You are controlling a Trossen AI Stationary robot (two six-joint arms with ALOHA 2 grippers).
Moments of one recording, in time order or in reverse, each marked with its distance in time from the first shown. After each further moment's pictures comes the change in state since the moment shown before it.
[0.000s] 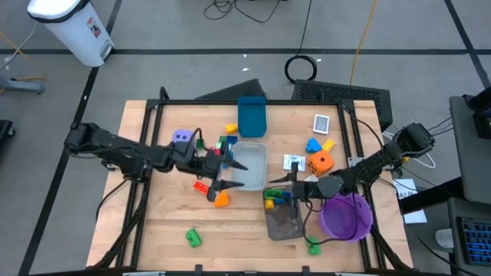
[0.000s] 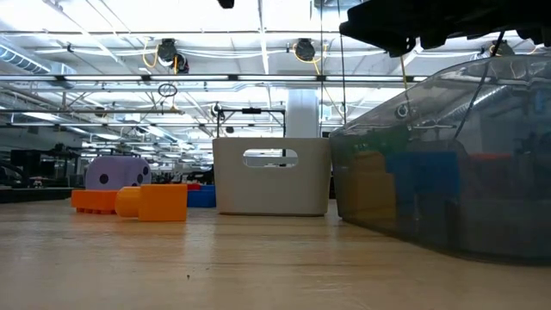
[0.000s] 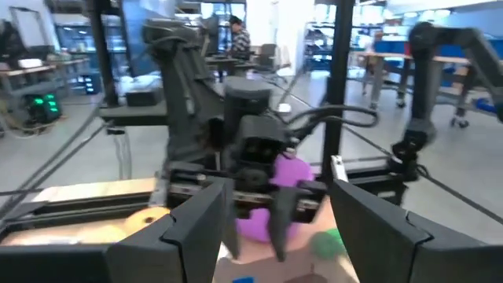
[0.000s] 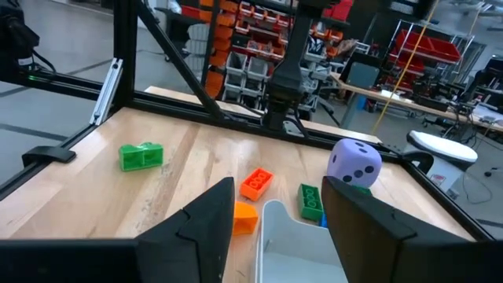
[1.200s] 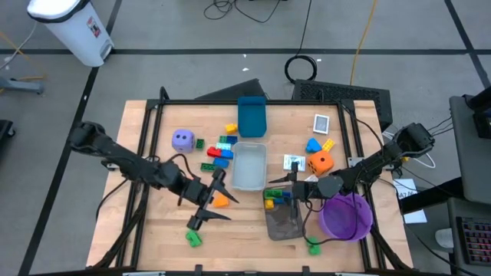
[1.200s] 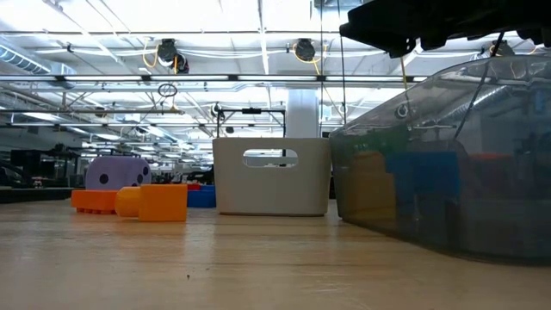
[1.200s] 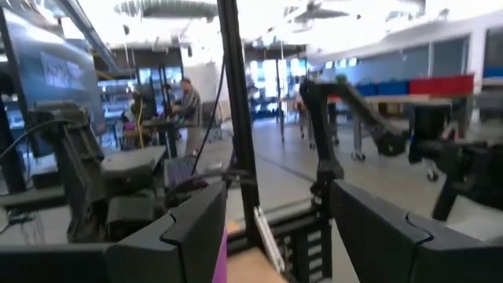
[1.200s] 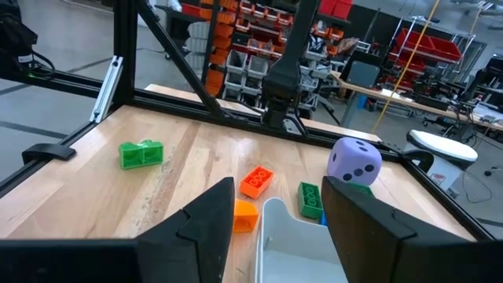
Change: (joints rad) left arm -0.235 0.015 -0.018 0.197 -0.024 0.090; right arm 0.000 0.000 0.000 -0.007 0.000 0.000
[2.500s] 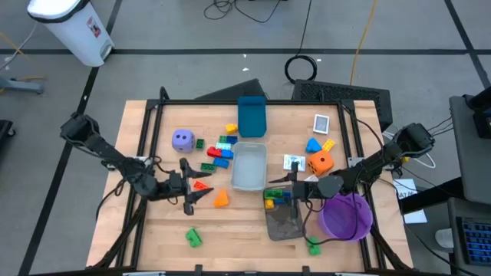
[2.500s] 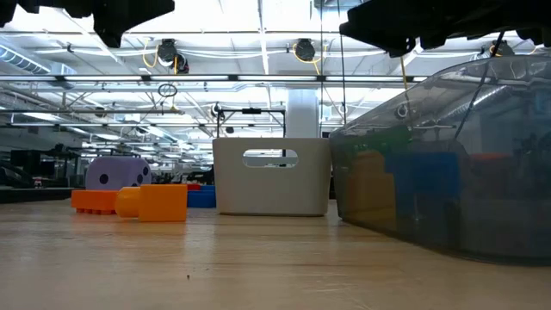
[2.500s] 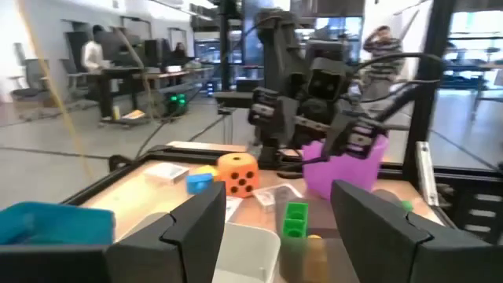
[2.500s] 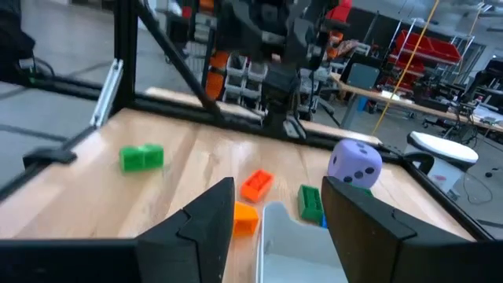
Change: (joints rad) left arm -0.218 -0.195 -0.463 0.175 -0.852 -0.082; right arm 0.000 0.000 0.000 0.025 -0.002 -0.003
